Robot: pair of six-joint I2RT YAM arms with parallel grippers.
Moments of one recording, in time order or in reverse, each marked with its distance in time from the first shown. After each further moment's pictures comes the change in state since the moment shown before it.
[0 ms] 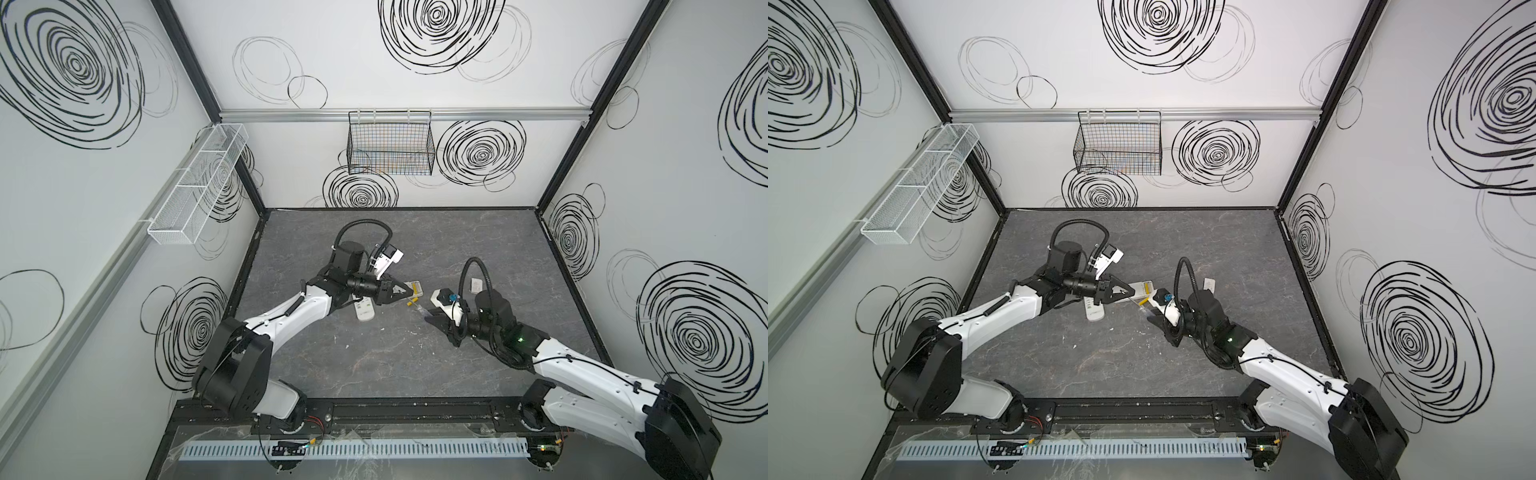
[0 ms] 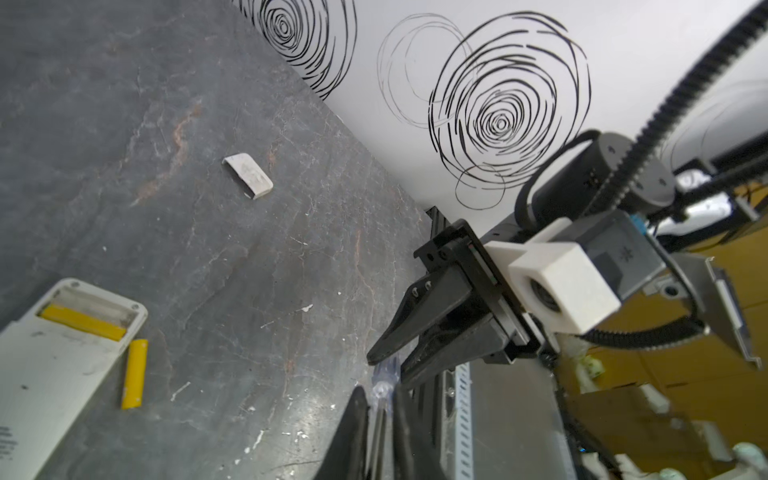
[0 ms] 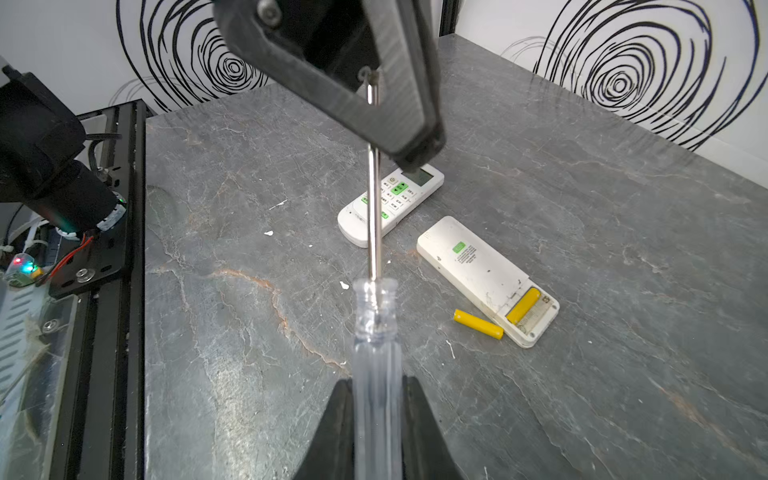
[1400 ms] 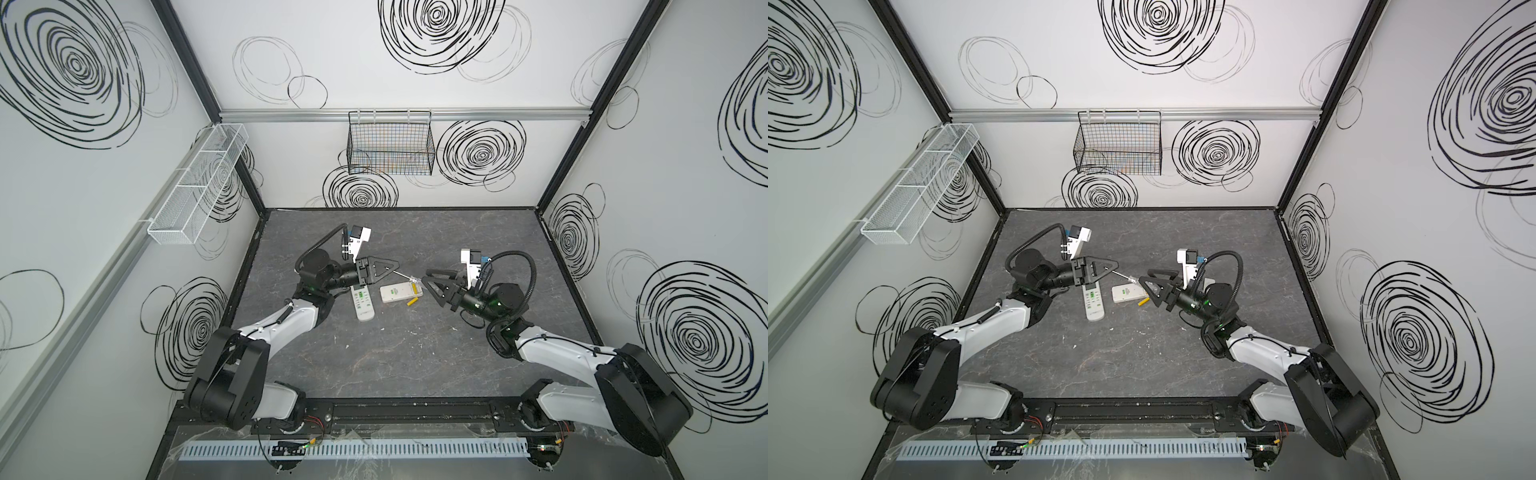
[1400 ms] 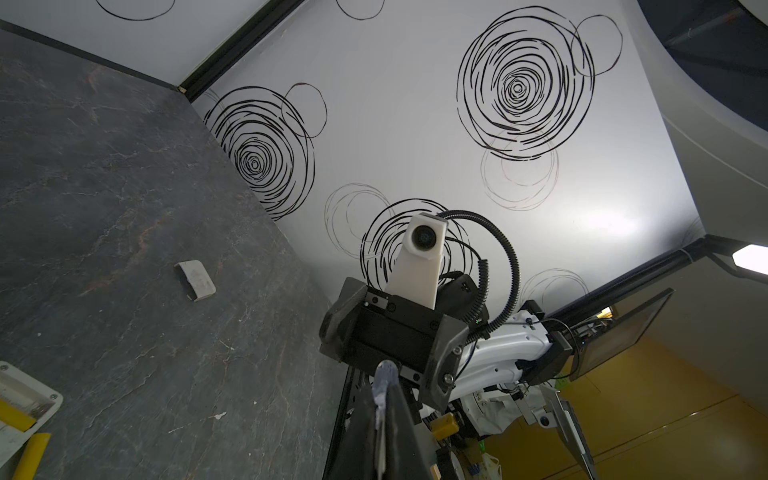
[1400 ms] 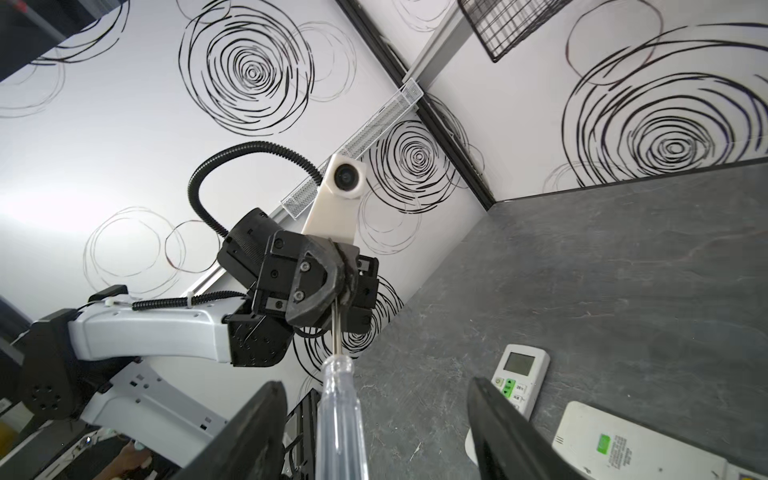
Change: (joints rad) left arm 0.132 -0.062 -0.207 0.888 0.027 -0.858; right arm -0.140 0.252 -0.033 0.958 -0.183 0.973
